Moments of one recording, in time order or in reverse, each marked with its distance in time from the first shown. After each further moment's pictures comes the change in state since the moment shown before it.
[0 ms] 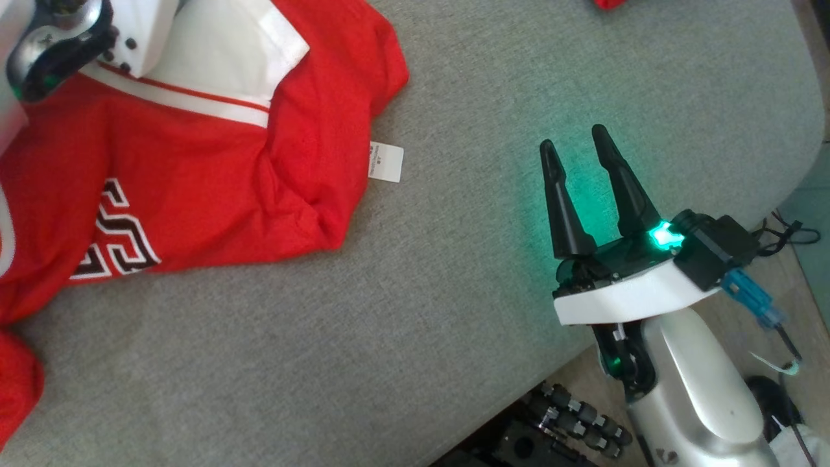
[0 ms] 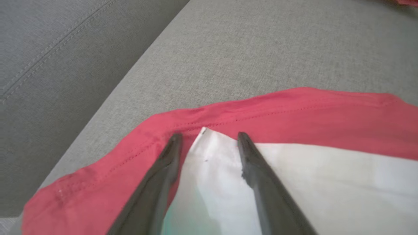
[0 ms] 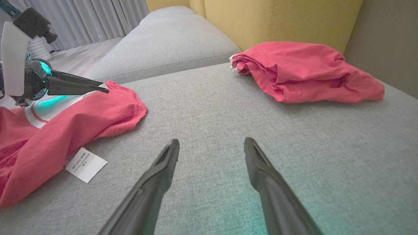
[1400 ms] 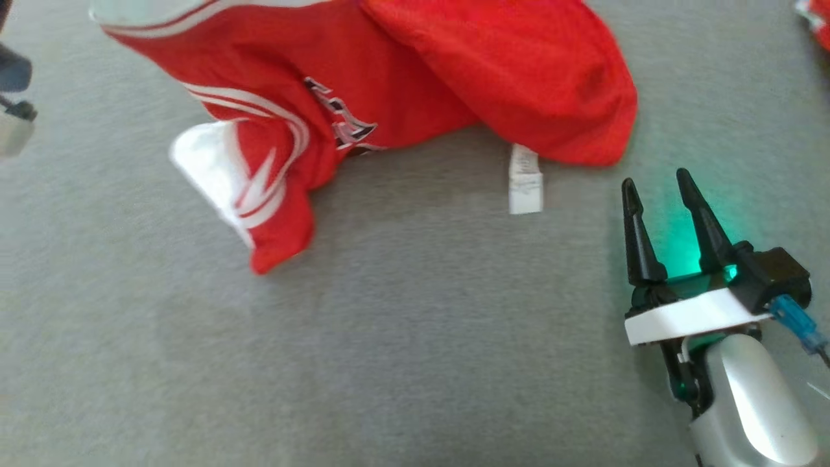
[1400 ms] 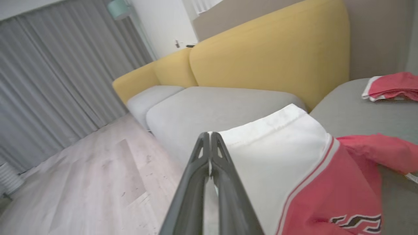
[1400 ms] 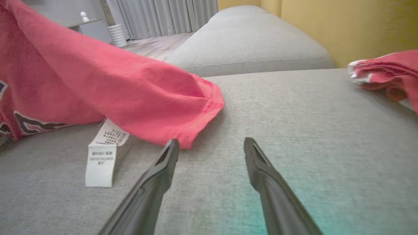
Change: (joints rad) left arm 0.142 0.451 0.064 -0.545 0.045 0.195 -0.672; right arm 0.084 -0.067 -0.184 0.090 -0.143 0.000 0.000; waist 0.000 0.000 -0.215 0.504
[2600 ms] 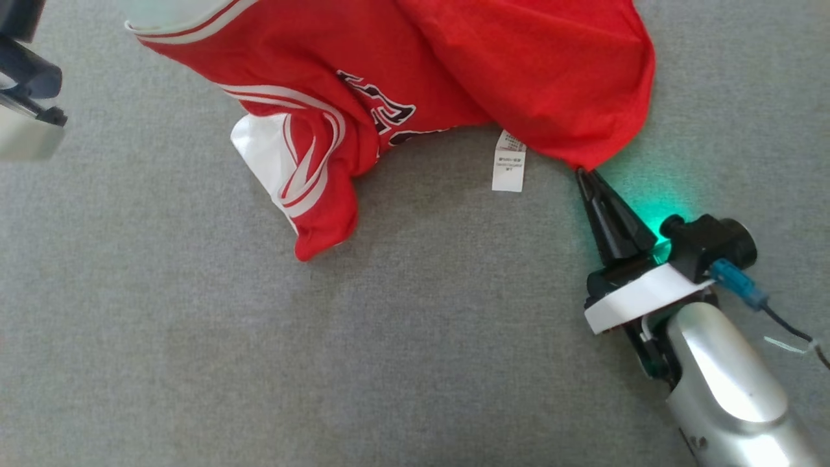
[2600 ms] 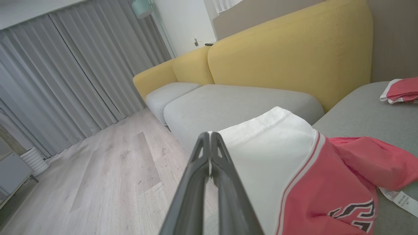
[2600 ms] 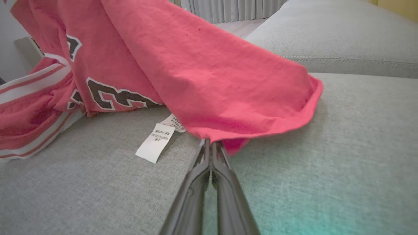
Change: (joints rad) left arm 0.037 -0.048 0.001 0.035 -0.020 0.015 -0.058; right arm -0.148 -0.086 0.252 0.134 0.061 0.000 0.000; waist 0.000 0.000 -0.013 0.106
